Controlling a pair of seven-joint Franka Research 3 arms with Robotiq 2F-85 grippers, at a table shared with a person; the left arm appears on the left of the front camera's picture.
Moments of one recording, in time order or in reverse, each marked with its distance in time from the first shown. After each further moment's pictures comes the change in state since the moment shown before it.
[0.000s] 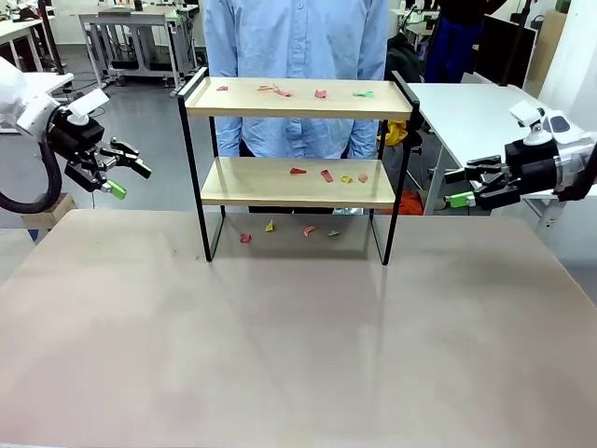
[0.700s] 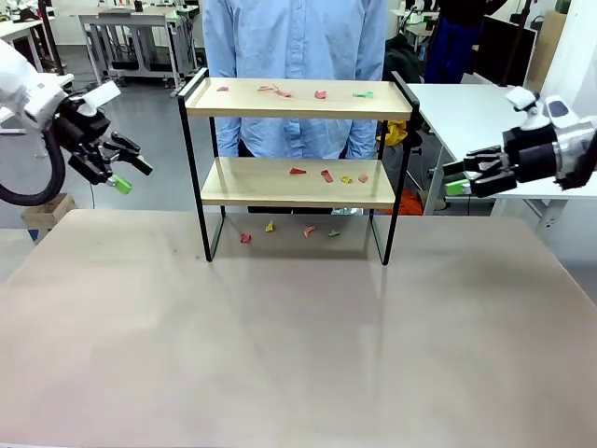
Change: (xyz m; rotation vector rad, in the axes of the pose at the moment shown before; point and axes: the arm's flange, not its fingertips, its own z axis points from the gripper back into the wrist) left arm 0.033 -0.009 -0.001 0.029 0.113 0.098; right arm 0.029 0.013 0.000 -0.042 0.033 -0.046
